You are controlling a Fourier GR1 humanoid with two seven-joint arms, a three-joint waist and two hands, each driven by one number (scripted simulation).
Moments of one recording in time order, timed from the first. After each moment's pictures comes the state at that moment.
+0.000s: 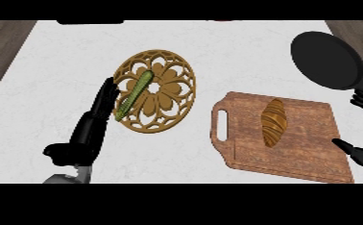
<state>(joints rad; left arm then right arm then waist) -0.04 0.24 -0.29 -1.58 0.19 0.22 -0.13 0.09 -0.63 -0.09 -1.41 -0.34 0.08 -0.45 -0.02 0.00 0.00</state>
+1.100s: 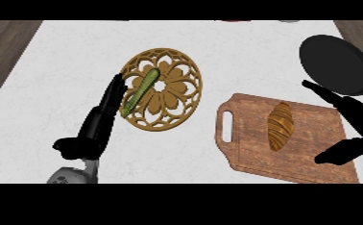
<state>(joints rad) -0.08 0.20 -0.28 -1.53 0.16 0.16 -0.14 -0.12 -0.80 0.23 -1.50 0.14 0.20 0.04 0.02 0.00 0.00</state>
